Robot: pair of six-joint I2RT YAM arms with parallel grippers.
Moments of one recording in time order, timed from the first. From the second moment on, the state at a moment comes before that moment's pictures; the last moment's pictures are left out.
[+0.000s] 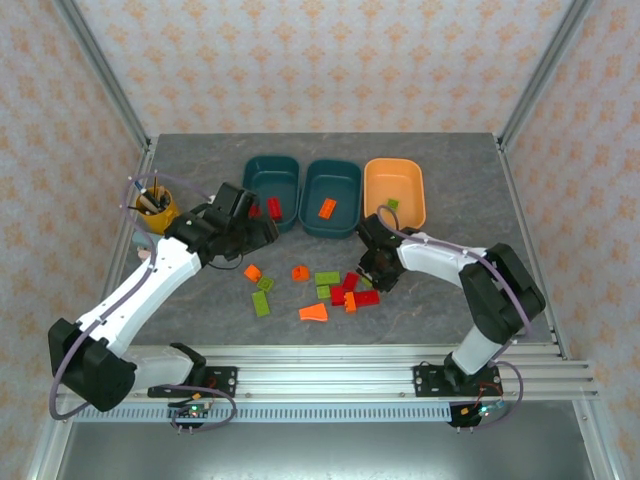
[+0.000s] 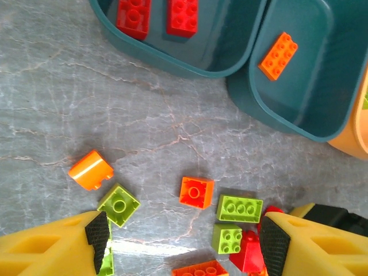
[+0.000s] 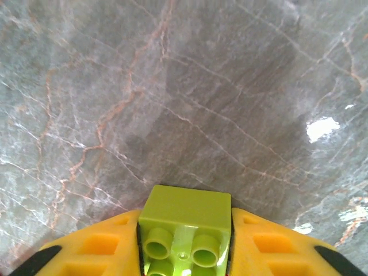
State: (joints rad) left arm -0.45 1.23 1.13 -0.90 -0.05 -0.87; right arm 0.60 1.64 0.93 -0.62 -0.05 1.29
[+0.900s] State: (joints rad) left arm -0.50 1.29 1.23 -0.70 -0.01 -0.91; right arm 0.28 2.01 1.59 -0.78 -0.10 0.73
